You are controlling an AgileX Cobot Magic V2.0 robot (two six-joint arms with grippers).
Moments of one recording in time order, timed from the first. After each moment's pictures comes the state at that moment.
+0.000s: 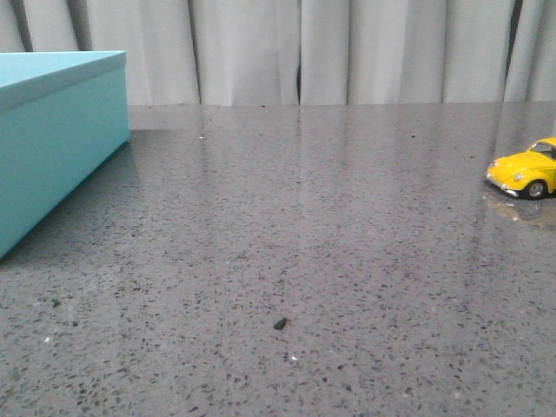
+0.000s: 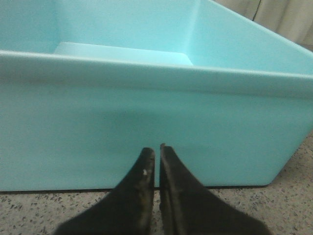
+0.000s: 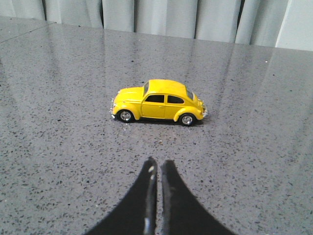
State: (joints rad) left arm -0.10 0.05 -0.04 -0.25 0.25 0.03; right arm 0.04 0.03 -0.01 0.21 0.21 -0.31
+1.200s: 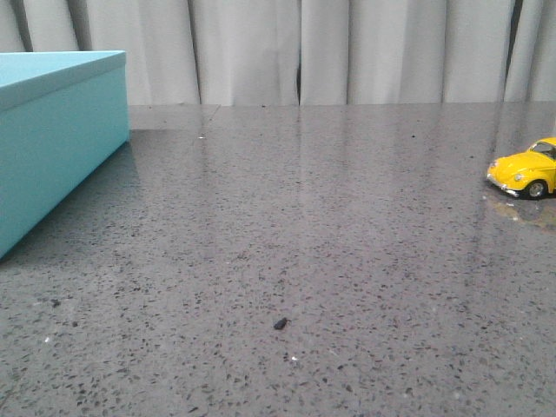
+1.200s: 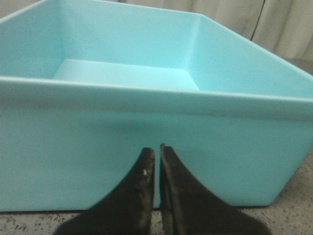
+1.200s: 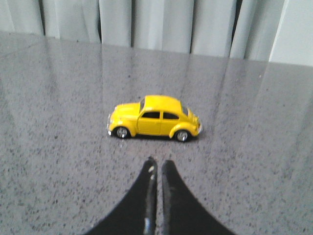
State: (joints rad) left arm -0.10 0.05 -0.04 -0.25 0.19 0.03; right arm 0.04 0.03 -0.01 0.21 0.15 -0.31
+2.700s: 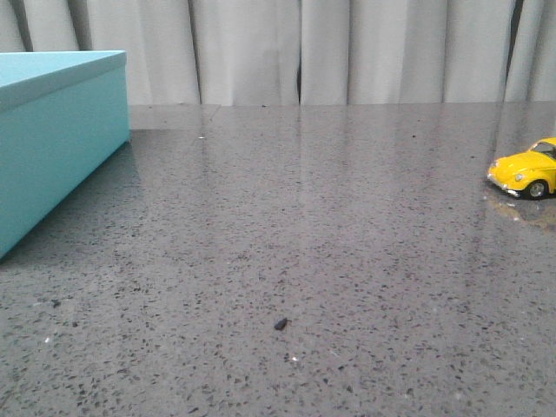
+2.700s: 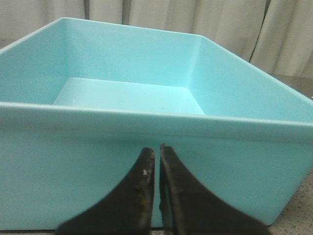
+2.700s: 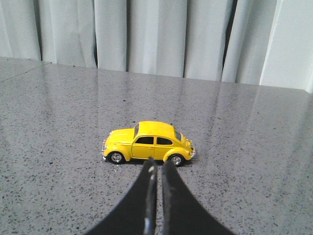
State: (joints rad) left arm -0.10 0.05 -0.04 -0.25 0.14 0.03; right arm 0.04 0.03 -0.01 0.21 0.08 -0.31
